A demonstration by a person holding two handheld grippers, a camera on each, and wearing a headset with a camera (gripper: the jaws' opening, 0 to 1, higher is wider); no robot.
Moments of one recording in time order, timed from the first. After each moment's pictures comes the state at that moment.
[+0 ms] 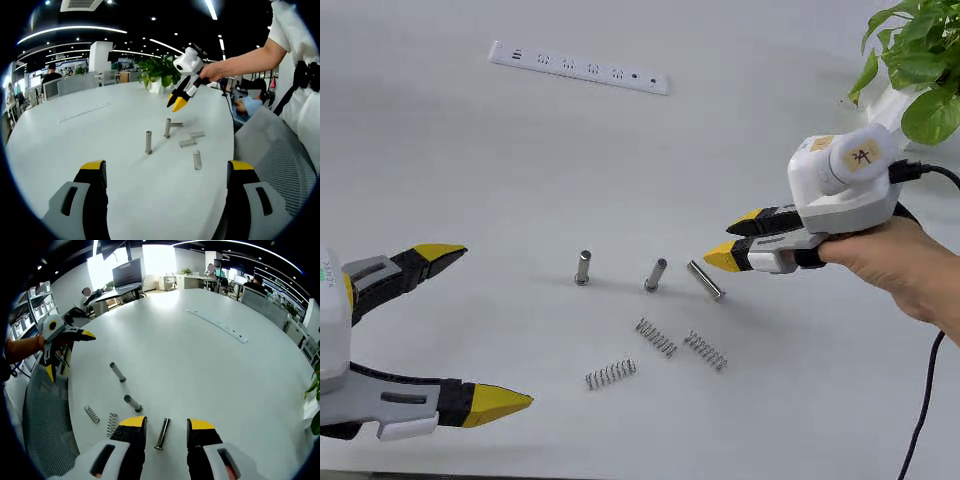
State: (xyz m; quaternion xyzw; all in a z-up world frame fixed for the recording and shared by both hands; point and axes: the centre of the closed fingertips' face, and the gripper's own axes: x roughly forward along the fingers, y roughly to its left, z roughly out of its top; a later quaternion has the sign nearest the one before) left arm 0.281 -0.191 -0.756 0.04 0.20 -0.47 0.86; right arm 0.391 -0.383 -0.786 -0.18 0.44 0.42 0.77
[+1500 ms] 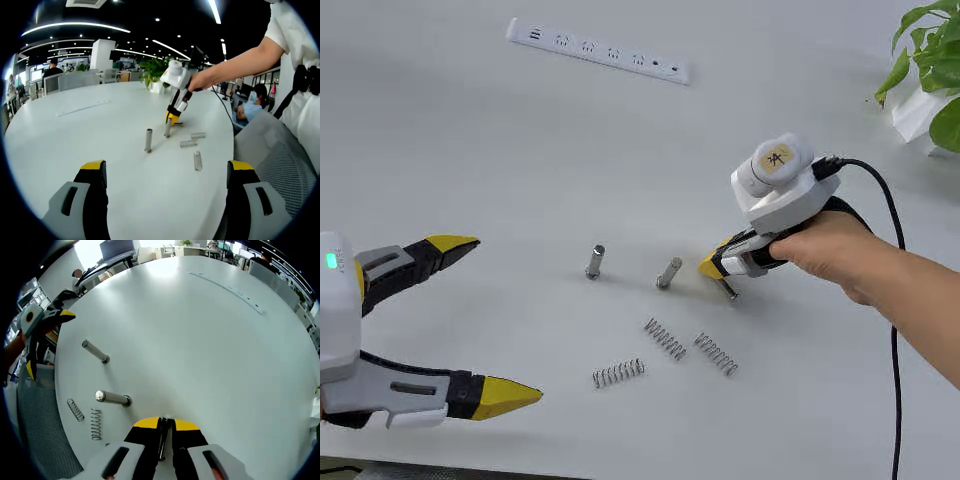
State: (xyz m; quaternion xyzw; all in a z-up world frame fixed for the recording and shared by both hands) left arm 0.285 -0.192 -0.764 0.02 0.20 -0.47 0.86; right arm 0.396 -0.384 -0.848 -0.21 0.54 0.40 0.71
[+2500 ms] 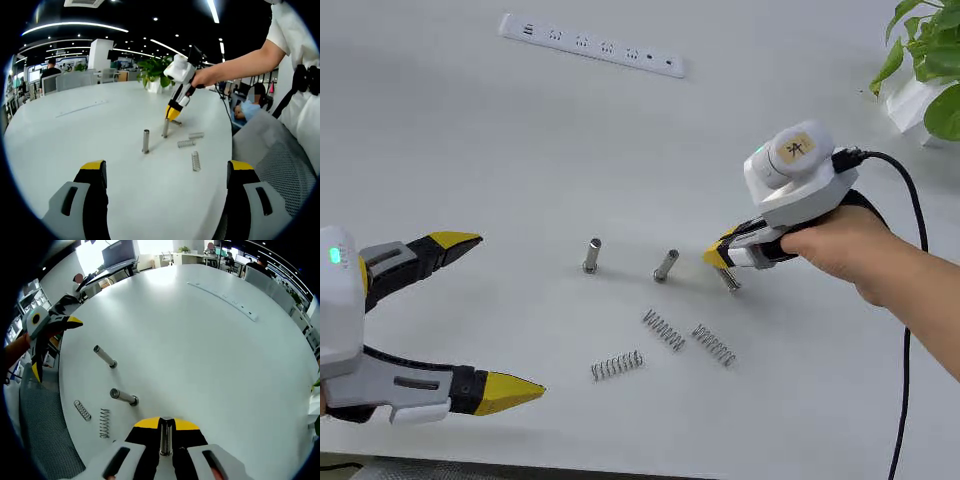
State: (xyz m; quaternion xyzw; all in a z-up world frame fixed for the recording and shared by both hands) left arm 0.283 -0.196 -0.763 0.02 0.21 -0.48 0.85; right arm 0.381 -0.382 -0.819 -0.20 0.51 0.40 0.74
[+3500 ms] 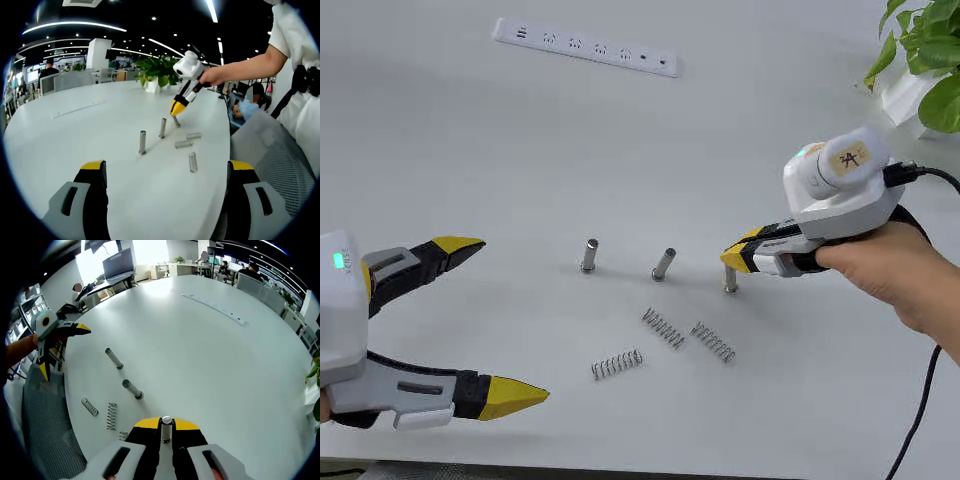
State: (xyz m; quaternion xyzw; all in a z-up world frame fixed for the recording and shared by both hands) left arm 0.279 -0.201 -0.761 0.02 0.21 -0.49 0.85; right arm 0.368 -0.397 -0.796 -0.18 0.47 0.39 0.77
